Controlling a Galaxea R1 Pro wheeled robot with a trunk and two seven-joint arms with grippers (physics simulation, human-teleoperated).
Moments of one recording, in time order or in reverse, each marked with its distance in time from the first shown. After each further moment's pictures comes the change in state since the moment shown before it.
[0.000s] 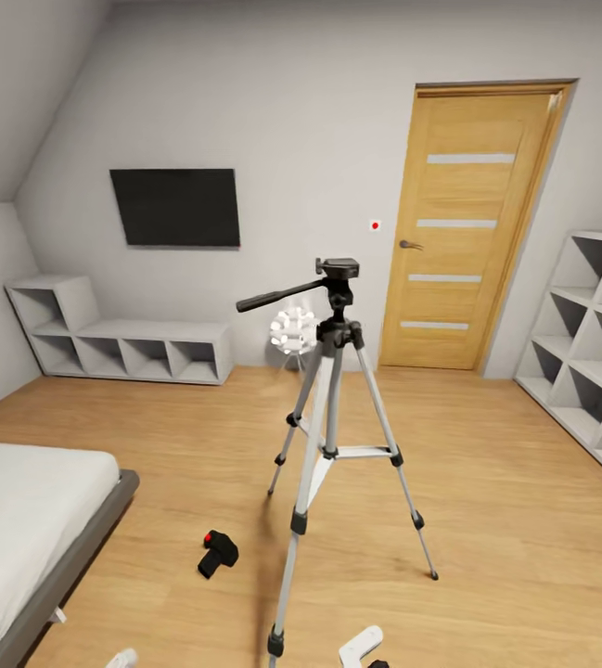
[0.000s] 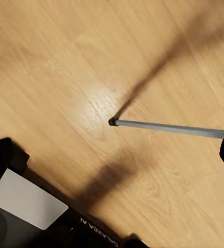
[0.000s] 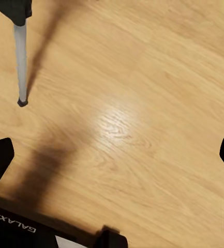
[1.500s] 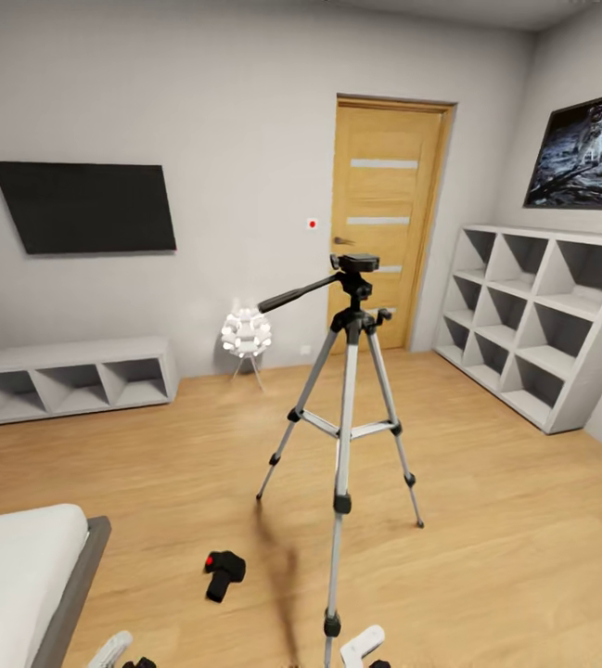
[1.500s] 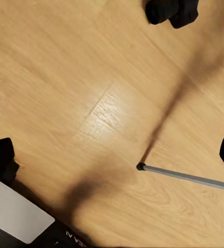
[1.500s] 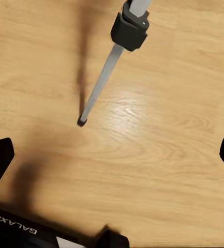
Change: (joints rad) left arm -0.053 -0.001 0.057 0.014 0.011 0.000 0.023; right arm -0.001 0.000 -0.013 0.002 -0.004 -0.006 -0.001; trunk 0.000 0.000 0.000
